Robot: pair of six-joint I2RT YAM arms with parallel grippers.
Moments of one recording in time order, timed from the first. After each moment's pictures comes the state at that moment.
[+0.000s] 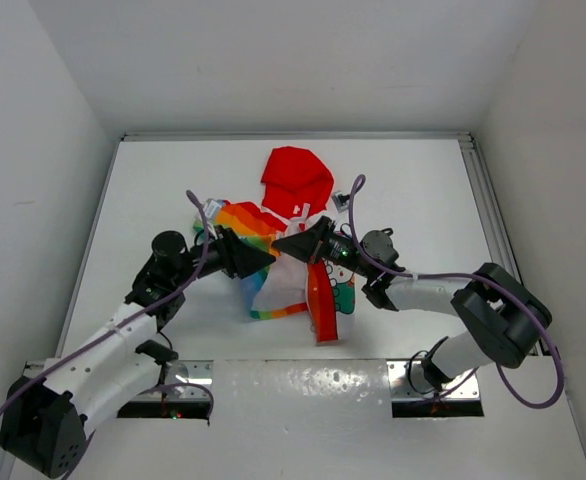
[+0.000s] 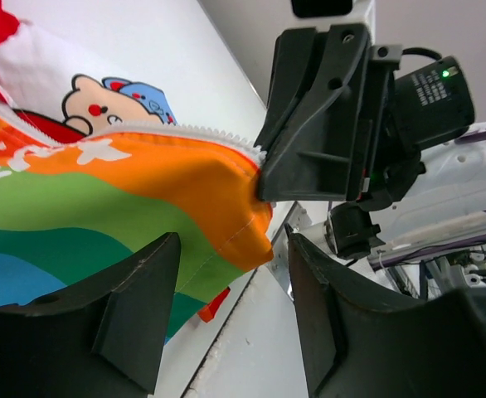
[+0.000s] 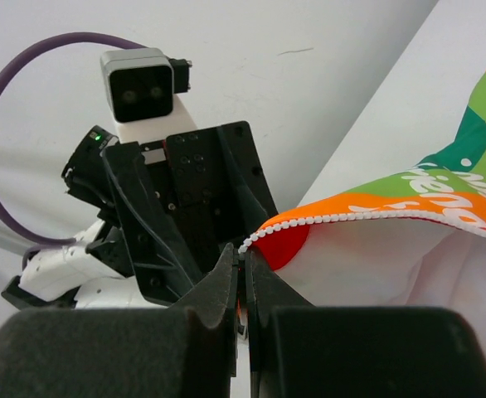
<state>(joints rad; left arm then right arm) -0.40 0.81 0.44 0.27 0.62 -0.76 0.73 1.48 0.49 1.18 -0.38 1.09</state>
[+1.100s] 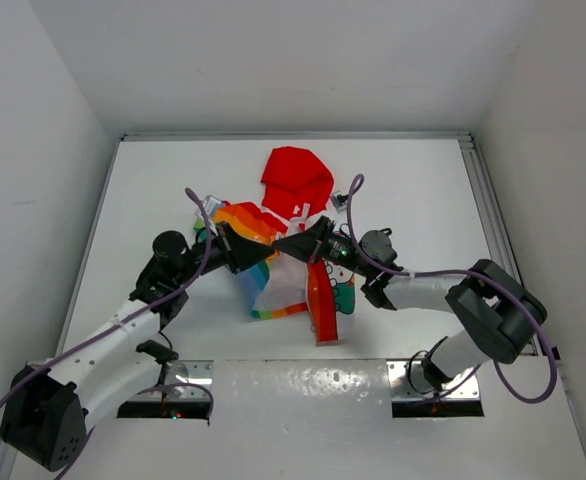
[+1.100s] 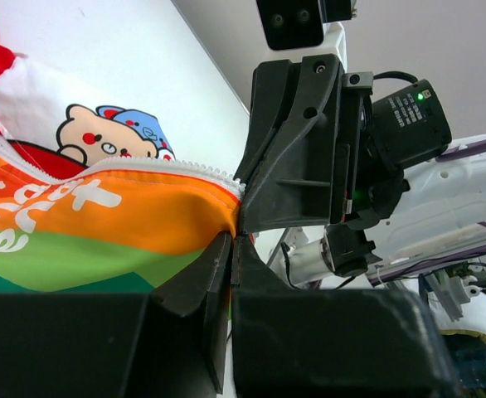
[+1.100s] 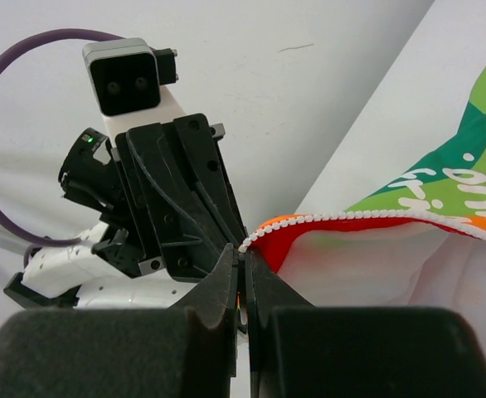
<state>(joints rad) -0.43 0.86 0.43 0.40 0.58 -0.78 0.73 1.51 0.49 1.21 -0.40 1.12</state>
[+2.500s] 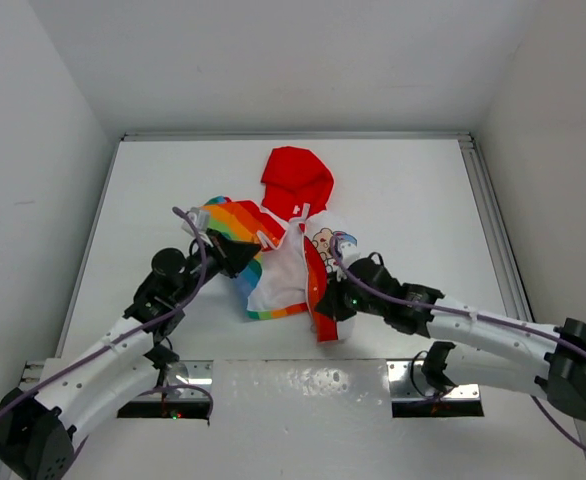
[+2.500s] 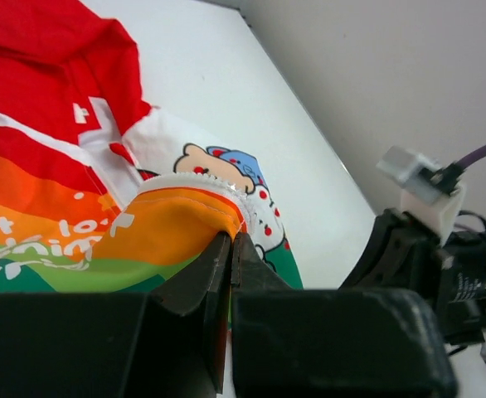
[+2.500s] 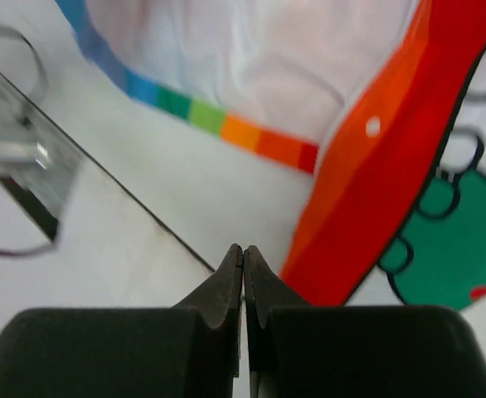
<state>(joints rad) -0.49 0.70 0.35 0.31 0.22 -0.62 0.92 1.01 0.49 -0.07 -0.05 0.62</state>
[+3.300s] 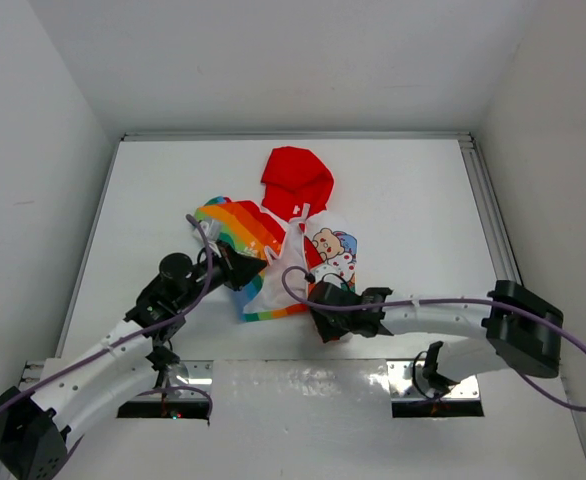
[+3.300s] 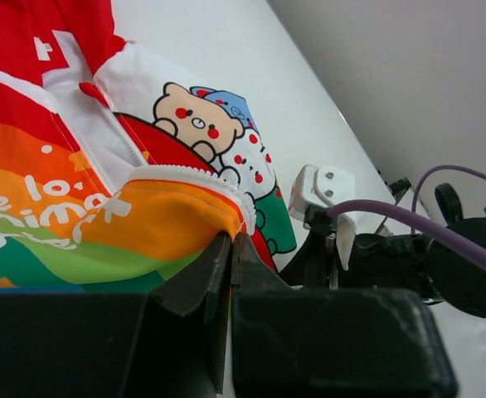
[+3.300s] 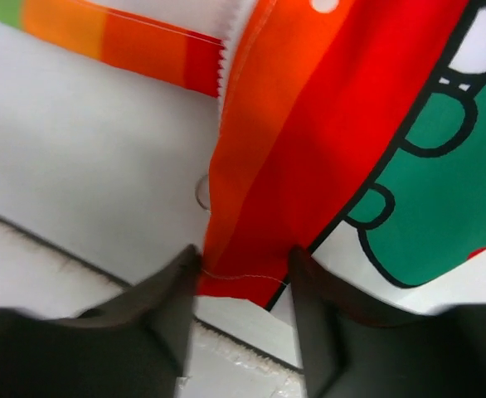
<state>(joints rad) -0.58 0.68 0.33 0.21 0.24 -0.60 1.14 1.35 0.60 -0.35 0.22 0.60</state>
